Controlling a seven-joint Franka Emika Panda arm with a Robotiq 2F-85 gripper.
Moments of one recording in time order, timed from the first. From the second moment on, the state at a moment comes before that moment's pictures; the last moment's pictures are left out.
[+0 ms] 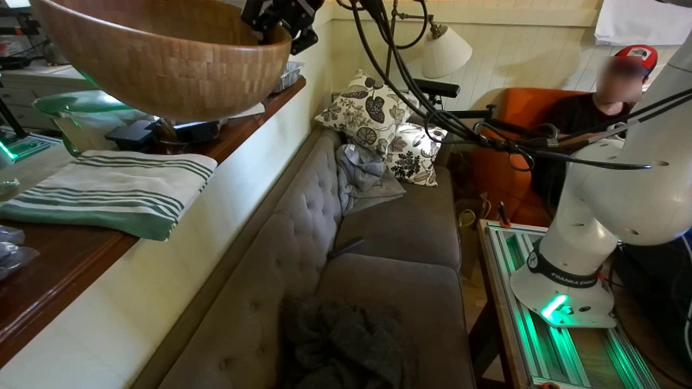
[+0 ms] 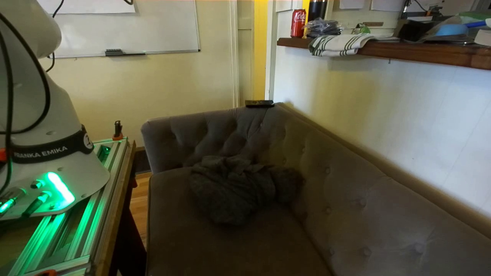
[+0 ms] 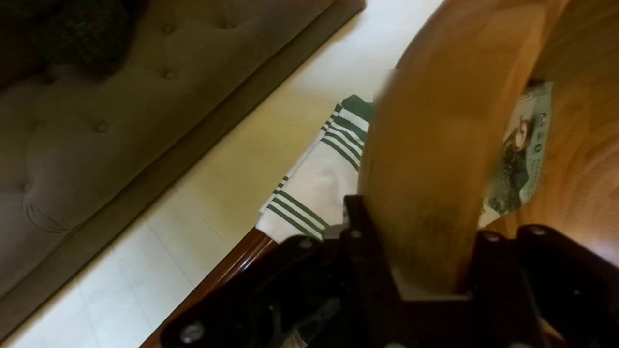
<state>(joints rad) -0.05 -0.11 -0.06 -1.76 0.57 2.06 0.32</state>
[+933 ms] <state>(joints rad) -0.17 -0.43 -0.25 -2.14 0.28 1.68 -0.16</state>
